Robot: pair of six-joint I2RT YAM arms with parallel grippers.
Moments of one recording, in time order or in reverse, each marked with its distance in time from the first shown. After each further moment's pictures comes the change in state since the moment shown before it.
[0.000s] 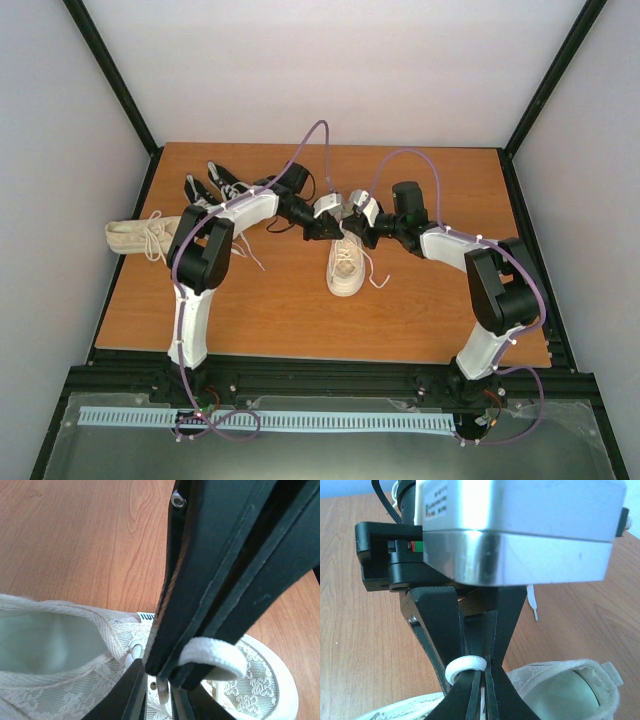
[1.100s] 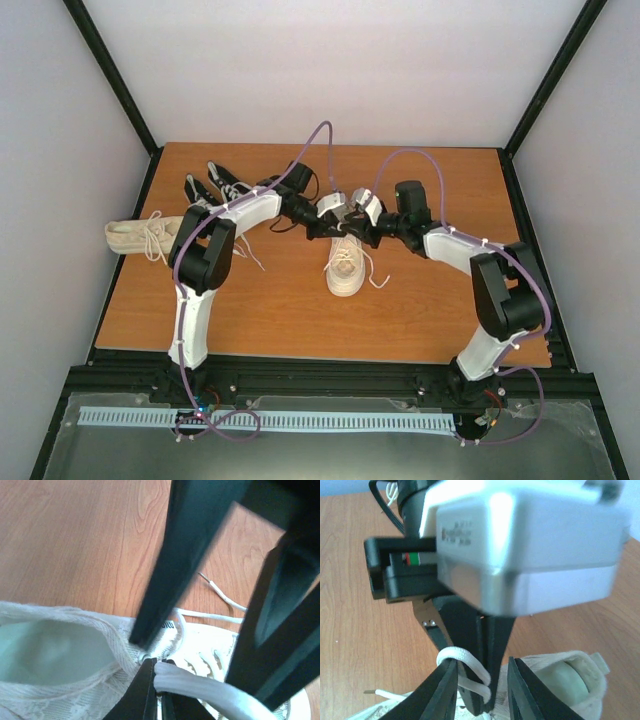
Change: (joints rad) left arm -0.018 0.006 0.024 0.015 -0.040 -0.042; right arm -0.007 -0.024 -0.002 -0.035 0.008 -0.002
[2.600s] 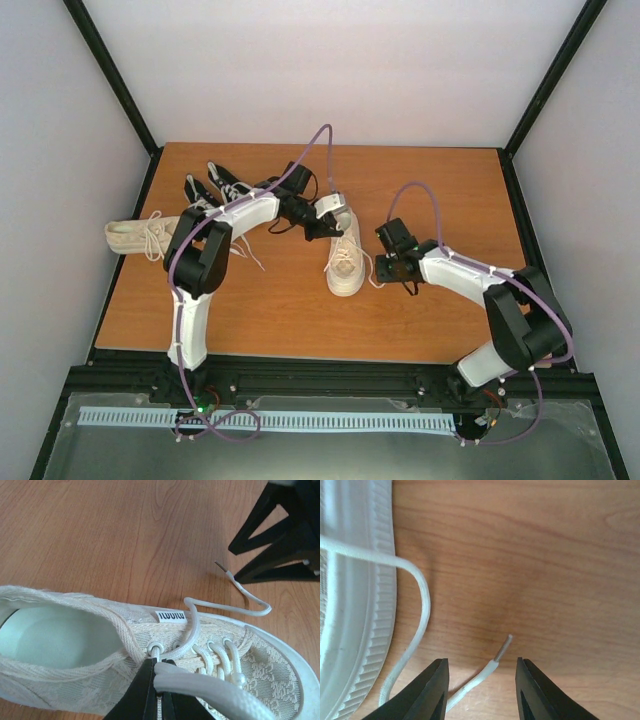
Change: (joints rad) left arm -0.006 -0.049 -0.064 0.044 -0.100 -0.031; right arm 0.163 -0.201 -0.128 -0.628 0.888 0.839
